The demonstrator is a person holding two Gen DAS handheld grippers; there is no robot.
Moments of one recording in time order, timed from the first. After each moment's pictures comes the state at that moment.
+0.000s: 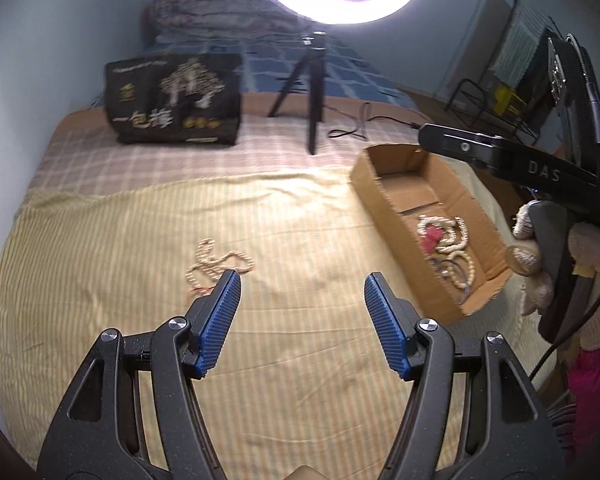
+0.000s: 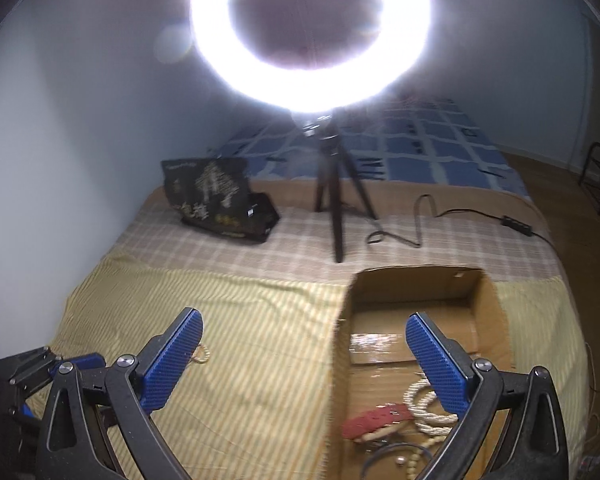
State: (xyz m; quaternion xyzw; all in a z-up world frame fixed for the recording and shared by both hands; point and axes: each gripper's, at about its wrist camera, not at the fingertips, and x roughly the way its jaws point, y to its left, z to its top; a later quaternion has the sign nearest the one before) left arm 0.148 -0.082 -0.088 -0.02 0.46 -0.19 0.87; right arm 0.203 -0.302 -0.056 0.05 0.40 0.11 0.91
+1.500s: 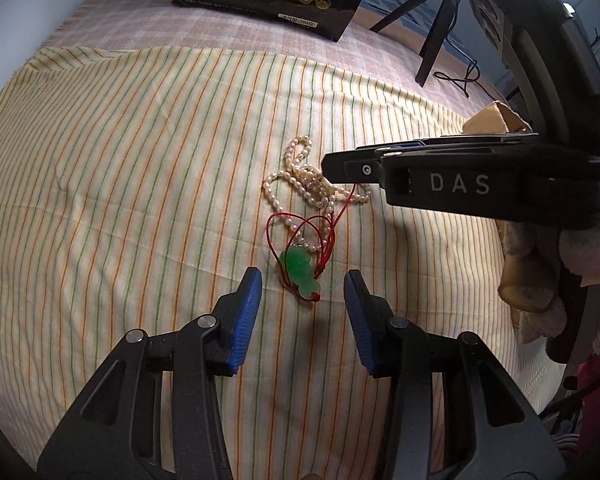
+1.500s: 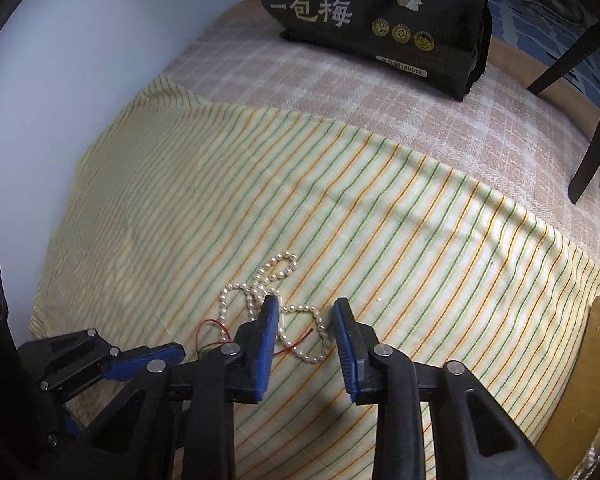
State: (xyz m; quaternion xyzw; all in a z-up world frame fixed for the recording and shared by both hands) left arm 0.191 -0.028 -0.210 -0.10 0.57 -0.11 0.80; right arm 0.292 -0.131 -0.199 -0.05 0.61 0.27 0.75
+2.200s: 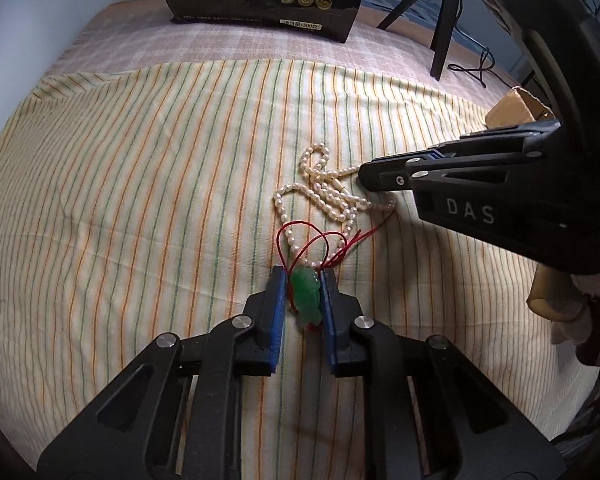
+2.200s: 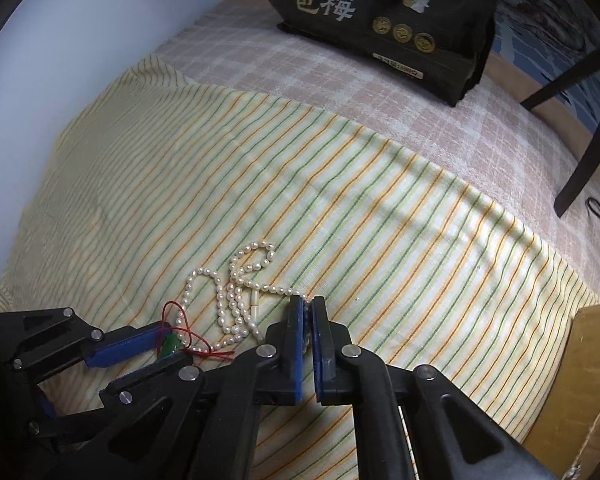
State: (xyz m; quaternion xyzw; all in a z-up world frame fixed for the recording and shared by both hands) left arm 0.198 -0.035 -0.221 -0.04 0.55 -0.09 0.83; right arm 0.288 -0.119 -0.211 -0.09 0.59 0.25 0.76
